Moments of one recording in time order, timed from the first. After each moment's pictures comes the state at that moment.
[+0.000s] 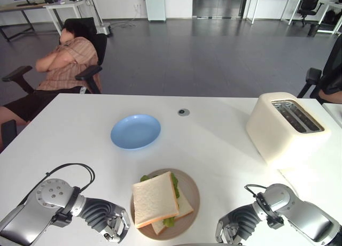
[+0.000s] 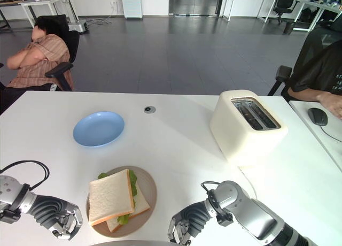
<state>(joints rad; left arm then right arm) 0.36 1.13 -0.01 -0.36 -0.24 0.22 -1.37 -0.01 -0.84 0.56 -0.49 0.17 0.47 1.22</state>
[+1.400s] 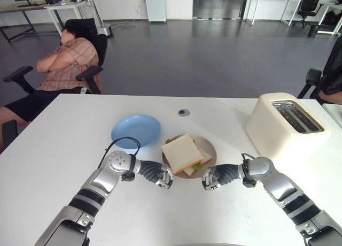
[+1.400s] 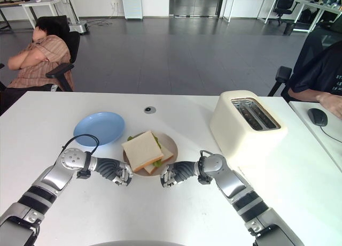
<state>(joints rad) -0.35 0.60 -0.38 0.32 0.04 -0.10 -1.11 -0.32 -0.54 0.50 0.11 0.04 0.24 0.94</state>
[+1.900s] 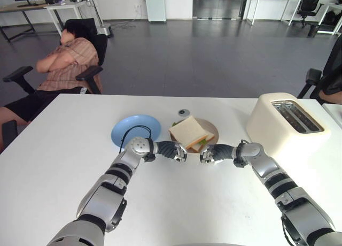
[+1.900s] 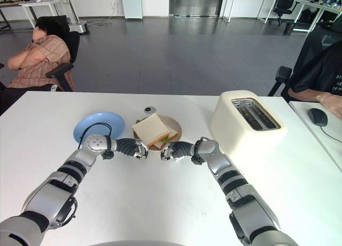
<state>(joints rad) -0.69 0.32 -0.37 1.00 0.12 -0.37 -0.87 -0.54 -0.38 0.43 0.57 -0.01 0.10 0.82</state>
